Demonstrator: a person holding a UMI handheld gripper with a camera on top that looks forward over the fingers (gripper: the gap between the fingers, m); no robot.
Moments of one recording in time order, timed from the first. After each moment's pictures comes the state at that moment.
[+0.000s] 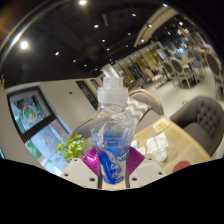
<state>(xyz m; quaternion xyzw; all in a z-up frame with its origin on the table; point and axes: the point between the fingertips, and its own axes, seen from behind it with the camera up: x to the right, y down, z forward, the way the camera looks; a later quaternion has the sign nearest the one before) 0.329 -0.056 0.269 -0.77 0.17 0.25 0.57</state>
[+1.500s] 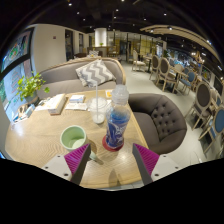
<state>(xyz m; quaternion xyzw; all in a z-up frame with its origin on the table) 0.474 -0.182 0.111 -0.91 0.07 -0.04 0.40</state>
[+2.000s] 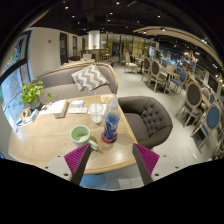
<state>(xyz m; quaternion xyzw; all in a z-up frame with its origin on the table) 0.463 -0.267 0.202 -0.91 0.10 -0.06 0.40</state>
